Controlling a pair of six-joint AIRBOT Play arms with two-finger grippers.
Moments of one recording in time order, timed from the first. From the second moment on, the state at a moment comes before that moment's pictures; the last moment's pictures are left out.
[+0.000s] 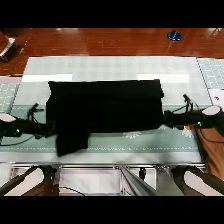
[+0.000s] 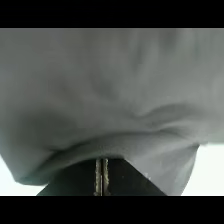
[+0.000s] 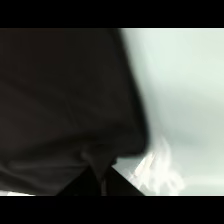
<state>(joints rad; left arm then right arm) 0.41 -1.14 0.50 0.97 -1.13 -1.19 -0.23 -1.16 0.57 -0.84 1.00 1.30</state>
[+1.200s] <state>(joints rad) 0.25 -1.83 1.54 0.98 -1.19 -1.37 -0.30 -1.83 1.45 -0.69 1.04 1.30</state>
